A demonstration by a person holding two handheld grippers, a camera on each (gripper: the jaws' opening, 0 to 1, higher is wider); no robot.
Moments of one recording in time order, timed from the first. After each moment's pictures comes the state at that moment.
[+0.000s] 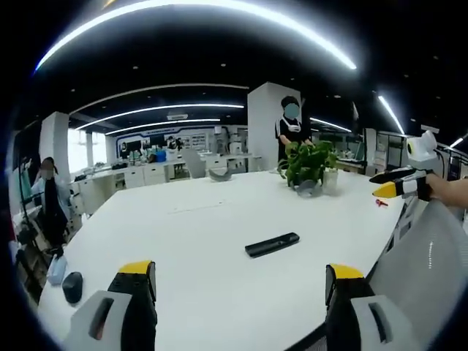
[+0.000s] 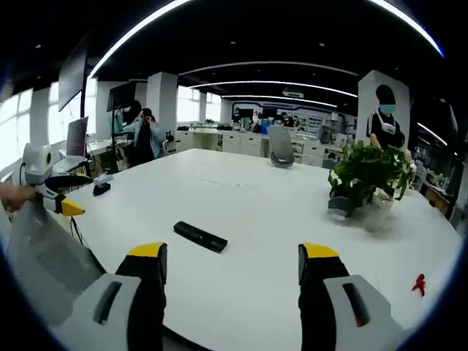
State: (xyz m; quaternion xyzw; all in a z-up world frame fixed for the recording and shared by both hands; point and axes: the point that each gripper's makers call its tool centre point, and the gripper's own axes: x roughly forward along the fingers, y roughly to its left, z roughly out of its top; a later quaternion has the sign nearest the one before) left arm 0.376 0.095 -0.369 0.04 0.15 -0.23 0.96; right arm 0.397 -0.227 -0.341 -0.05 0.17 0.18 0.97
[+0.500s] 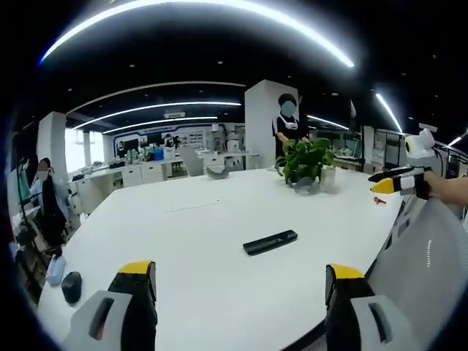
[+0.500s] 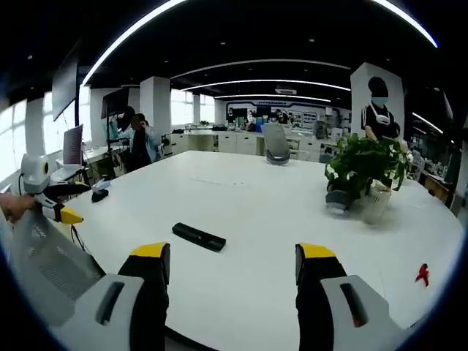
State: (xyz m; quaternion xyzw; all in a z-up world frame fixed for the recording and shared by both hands) left arm 0.375 0.095 -0.368 0.04 0.15 -0.23 0.96; right arm 0.394 -0.228 -0.344 -0.04 0.18 0.17 0.97
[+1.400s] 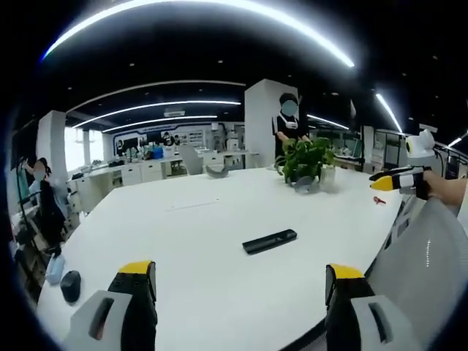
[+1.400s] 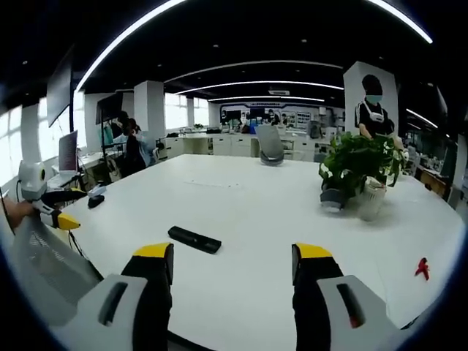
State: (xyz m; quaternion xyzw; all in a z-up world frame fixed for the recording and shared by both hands) left arm 0.374 0.095 -0.369 0.04 0.16 -0.23 0.96; right arm 0.395 -0.236 -0.341 -0.02 0.18 0.16 0.97
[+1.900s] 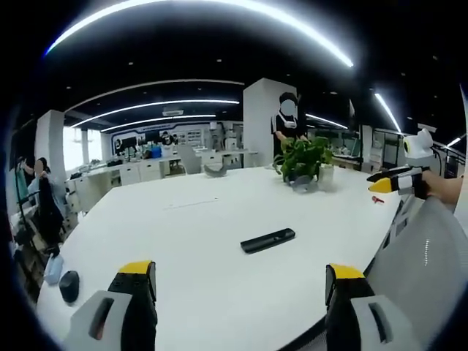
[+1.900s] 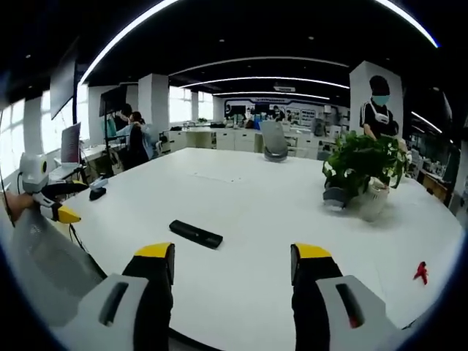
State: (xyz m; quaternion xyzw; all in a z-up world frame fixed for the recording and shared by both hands) left arm 0.374 0.093 -0.370 0.04 0.17 -0.23 0.96; right arm 0.392 -0.231 -0.344 -0.03 0.19 0.16 0.97
